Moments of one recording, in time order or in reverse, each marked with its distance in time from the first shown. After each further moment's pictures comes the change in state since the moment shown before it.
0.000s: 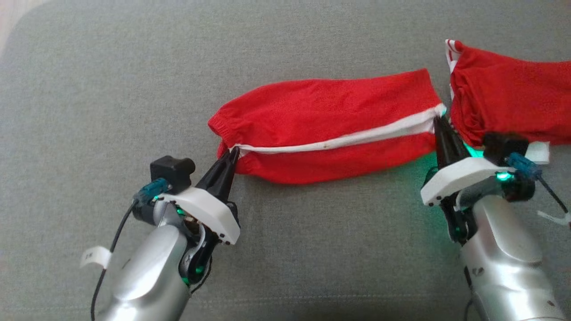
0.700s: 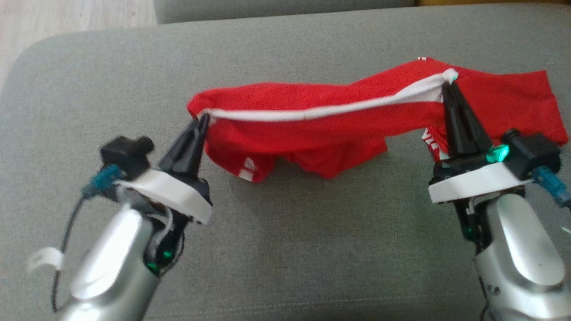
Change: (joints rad) left arm 0.016 0.107 0.051 -0.198 -0.026 0.025 -0.012; right arm 0.146 -0.056 0.084 -0.459 -0.055 0.000 -0.106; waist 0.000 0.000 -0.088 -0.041
